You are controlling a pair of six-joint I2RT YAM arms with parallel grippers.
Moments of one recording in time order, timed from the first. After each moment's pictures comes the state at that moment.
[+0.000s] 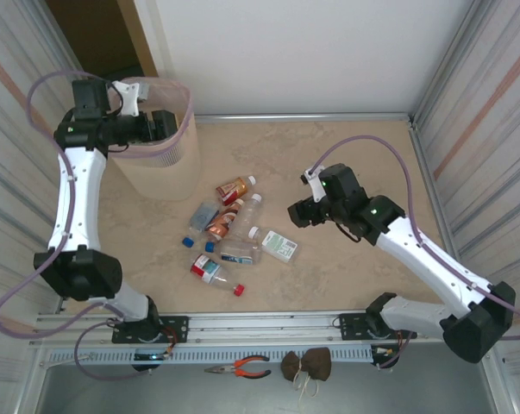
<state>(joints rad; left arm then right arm) 0.07 1.53 1.76 -0.89 0.67 -0.11 0.65 1.14 1.06 -0.71 0.02 0.13</state>
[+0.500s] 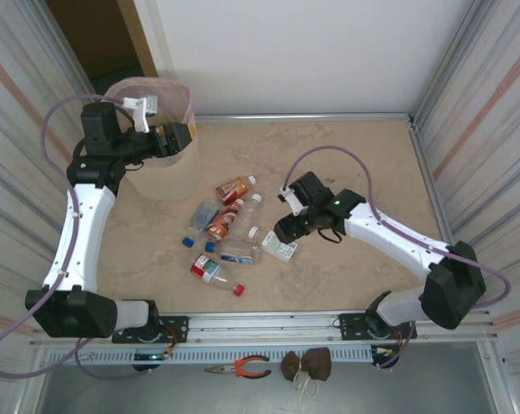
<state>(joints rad) -0.03 1.29 1.43 -0.55 0.76 -0.34 0.75 1.39 1.06 -0.76 -0.04 0.13</state>
